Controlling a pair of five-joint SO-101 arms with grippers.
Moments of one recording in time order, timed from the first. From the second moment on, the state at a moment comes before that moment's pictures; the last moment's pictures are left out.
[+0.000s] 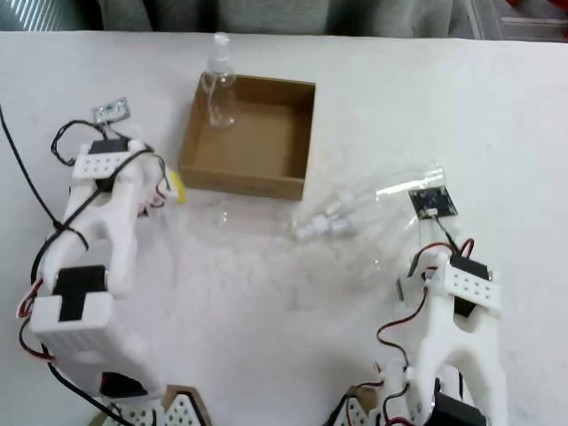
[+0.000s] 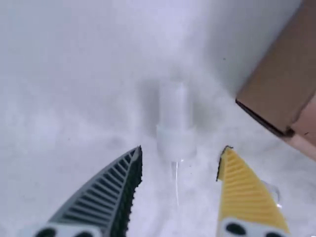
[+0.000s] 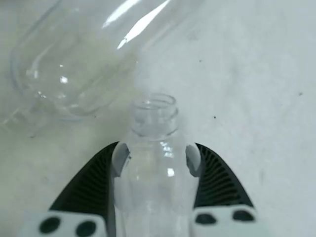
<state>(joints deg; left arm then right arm) -11.6 16.0 12.6 64.1 20.5 18.2 -28.3 63.3 48.5 32.8</state>
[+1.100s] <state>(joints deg) -12.4 26.9 2.7 65.3 20.2 18.2 -28.3 63.3 48.5 32.8</state>
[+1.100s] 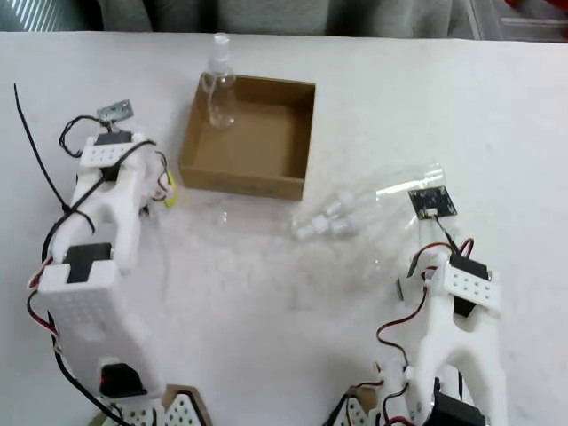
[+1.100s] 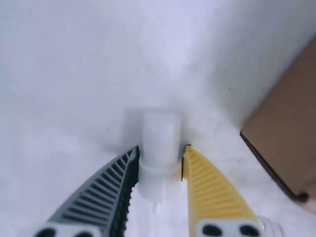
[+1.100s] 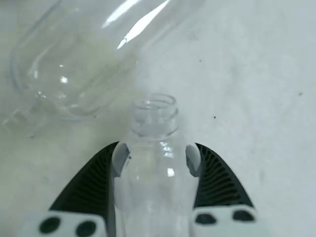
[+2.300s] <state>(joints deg) -11.7 26.9 2.7 67.0 8.3 30.4 -28.3 65.5 38.7 23.8</state>
